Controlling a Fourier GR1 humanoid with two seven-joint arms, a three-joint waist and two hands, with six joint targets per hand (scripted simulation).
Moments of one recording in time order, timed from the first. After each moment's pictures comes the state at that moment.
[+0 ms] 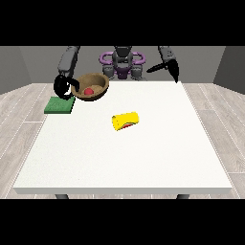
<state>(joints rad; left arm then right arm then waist) -0.51 0.13 0.12 -1.19 -0.21 0.07 -0.22 -0.73 -0.37 -0.27 -0.54 -0.20 0.00 0.05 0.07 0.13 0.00</state>
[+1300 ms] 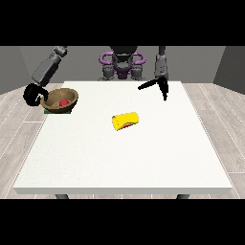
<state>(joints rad) -0.53 0.08 0.03 -1.43 -0.31 0.22 -0.27 -0.68 -0.75 -0.45 -0.40 -0.30 0.34 -0.23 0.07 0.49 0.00</state>
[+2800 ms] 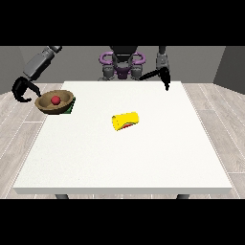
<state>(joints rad) -0.43 0.10 0.01 -1.71 -0.30 0.17 -0.12 -0.69 -0.90 -0.41 -0.29 -0.22 0.30 -0.18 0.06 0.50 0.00</state>
